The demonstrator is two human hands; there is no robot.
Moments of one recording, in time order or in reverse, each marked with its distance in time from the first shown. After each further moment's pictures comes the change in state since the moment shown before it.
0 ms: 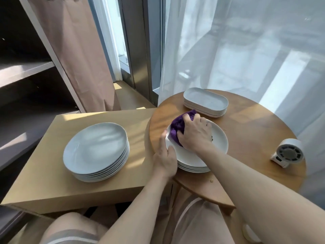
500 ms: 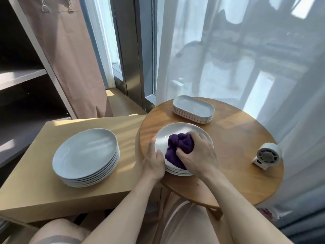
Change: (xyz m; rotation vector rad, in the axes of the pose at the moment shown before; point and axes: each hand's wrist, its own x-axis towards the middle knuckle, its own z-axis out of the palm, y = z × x) left_hand -0.001 0.012 -0.002 0.103 -0.017 -0.036; right_hand -0.080 0.035 -0.032 0.514 0.150 0.095
